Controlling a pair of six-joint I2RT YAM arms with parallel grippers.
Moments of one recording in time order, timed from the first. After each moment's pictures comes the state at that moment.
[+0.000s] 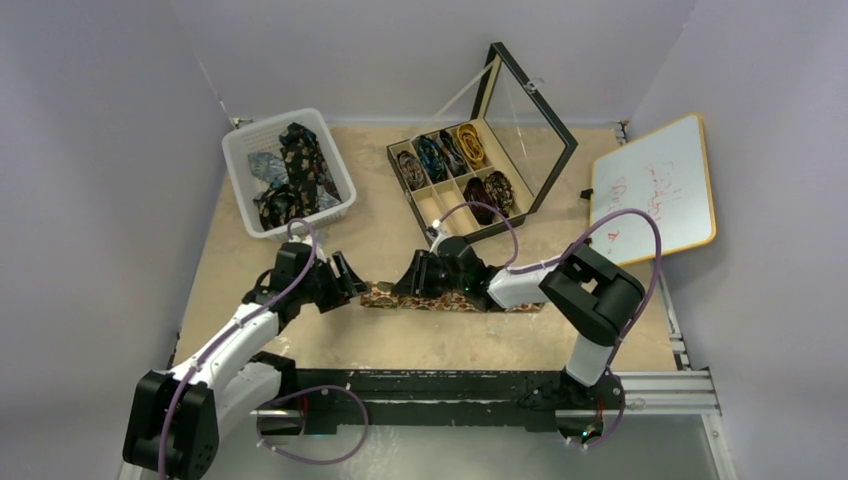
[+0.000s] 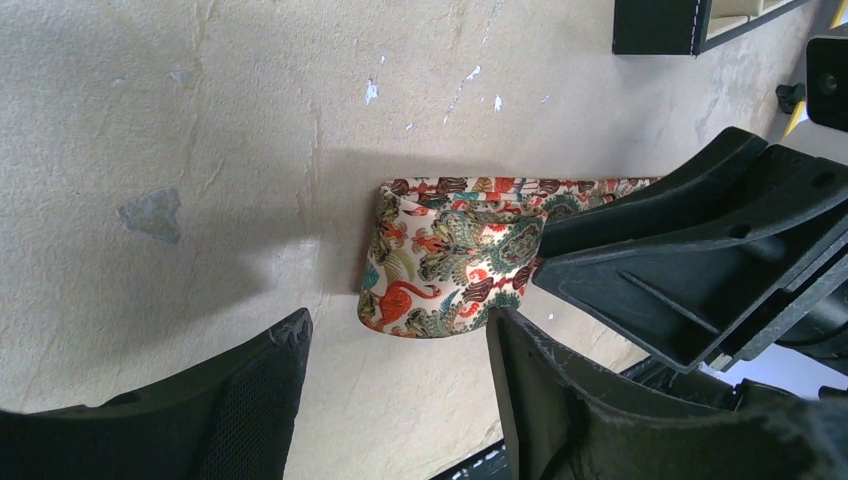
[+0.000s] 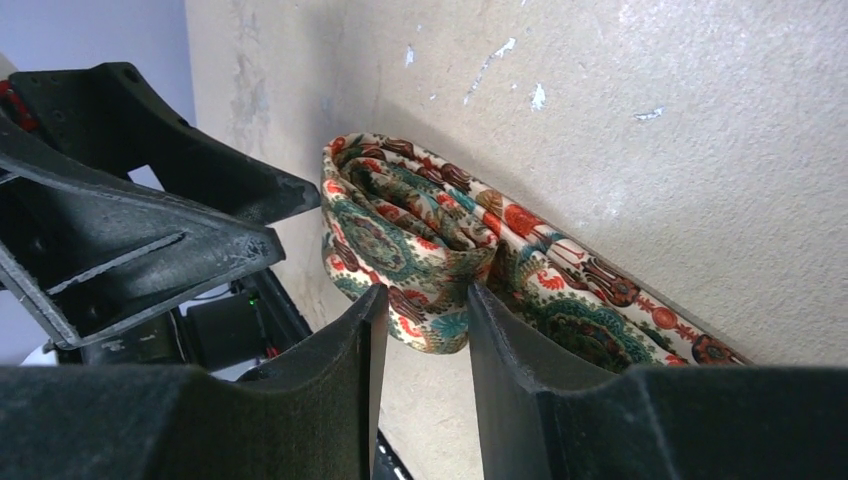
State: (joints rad) left arm -0.26 0.95 0.37 -0.24 0.34 -0.74; right arm 0.86 1.76 0.71 0.50 -0.28 0.99
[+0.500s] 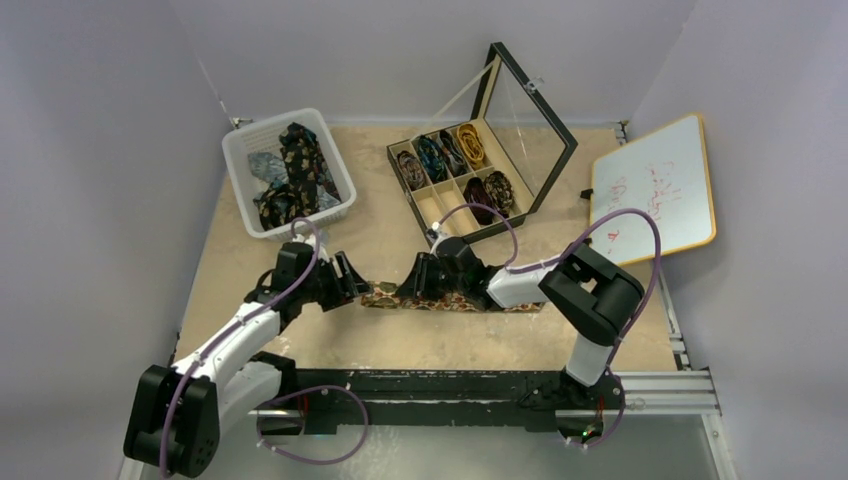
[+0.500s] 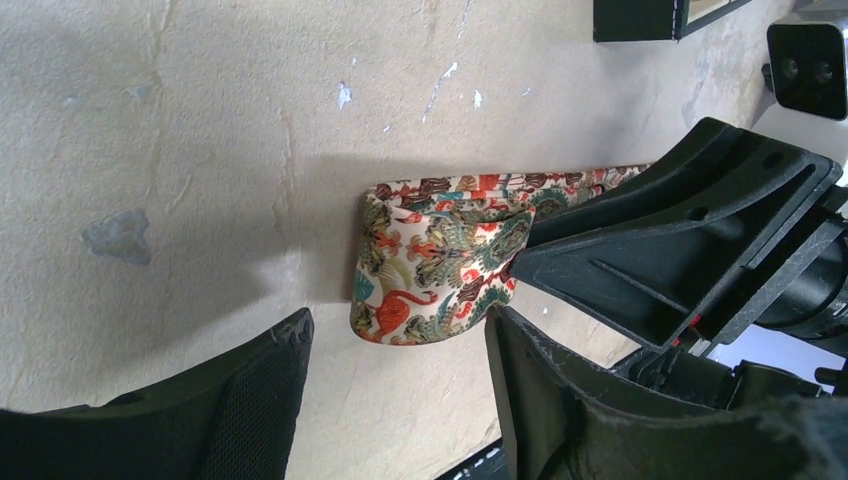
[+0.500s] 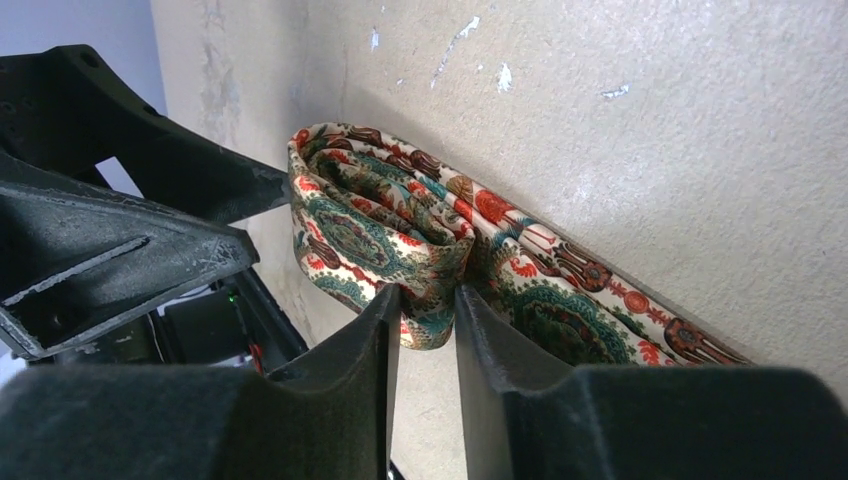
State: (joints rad) left arm -0.26 0.97 0.36 -0.19 0.37 -0.72; right arm 0.86 1.77 0.71 0.44 -0.28 0.98
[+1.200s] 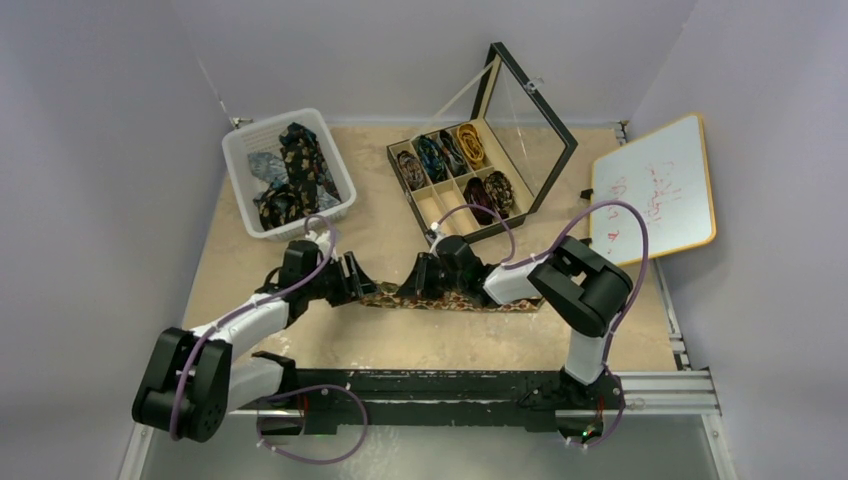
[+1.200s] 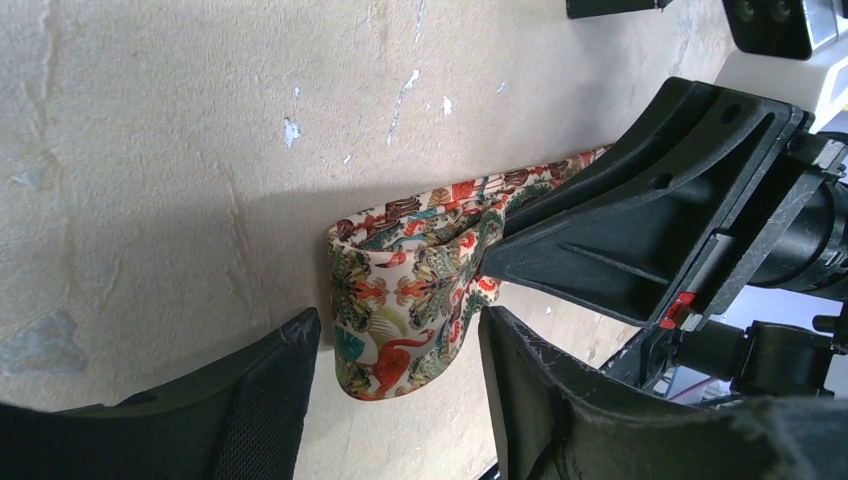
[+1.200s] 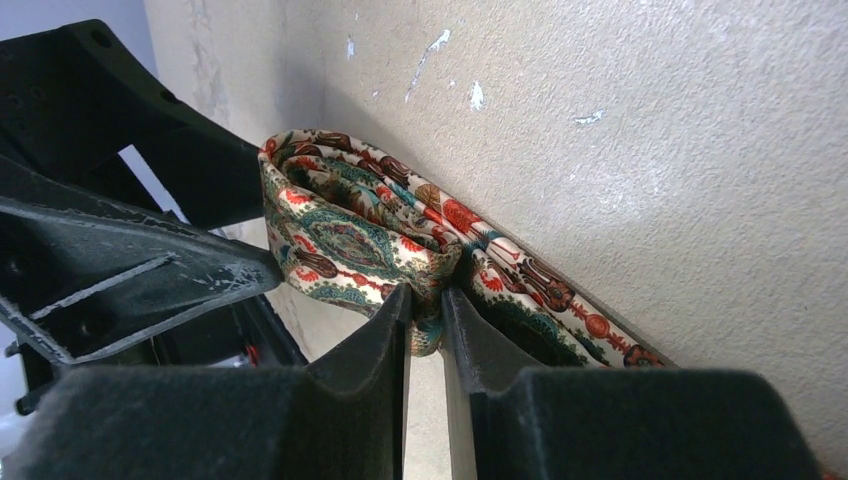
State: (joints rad) left arm -0.26 1.13 0.33 0.05 0.48 -0.65; right arm 0.83 1.84 0.73 0.47 -0.32 0.98
